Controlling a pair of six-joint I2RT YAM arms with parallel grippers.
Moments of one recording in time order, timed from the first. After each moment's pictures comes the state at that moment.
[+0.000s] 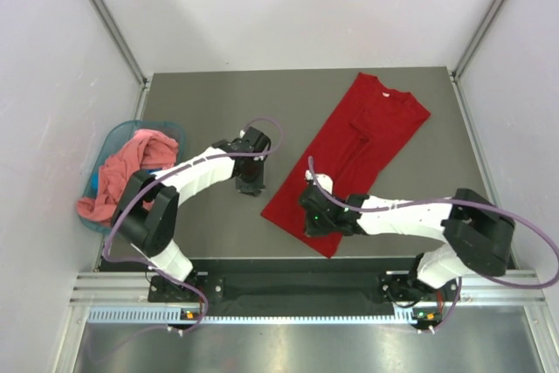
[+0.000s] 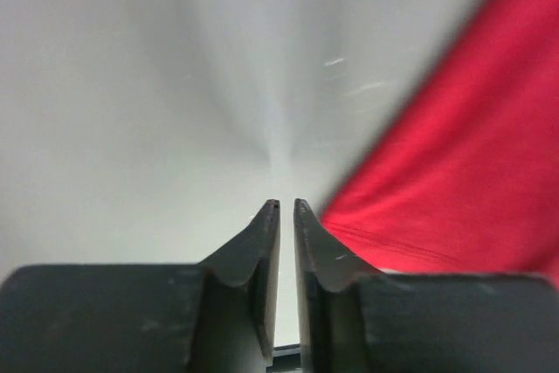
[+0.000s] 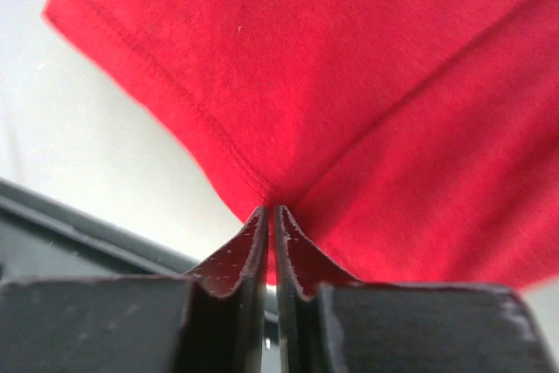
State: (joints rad) left arm -0.57 1.64 1.06 -0.67 -0.05 -0.52; right arm 1.08 1.48 0.76 -0.29 0.17 0.90
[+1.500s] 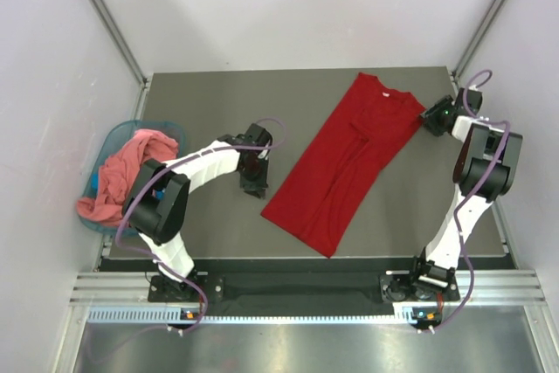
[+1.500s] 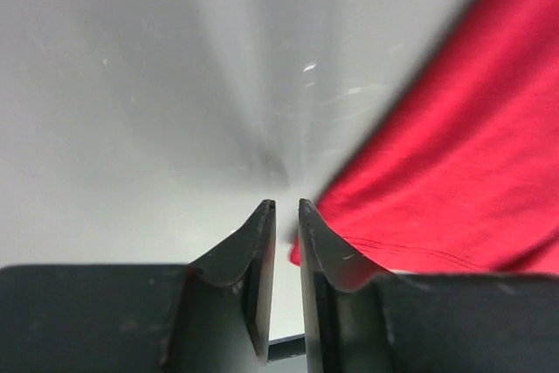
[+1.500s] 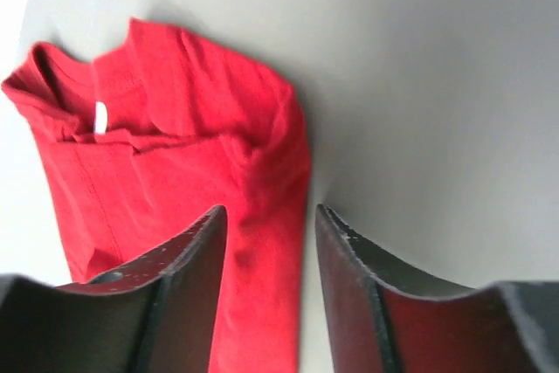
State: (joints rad) left arm -0.54 1.75 1.11 -0.69 0.08 -0.48; right arm -0.32 2.10 1.39 -0.03 -0.26 0.66
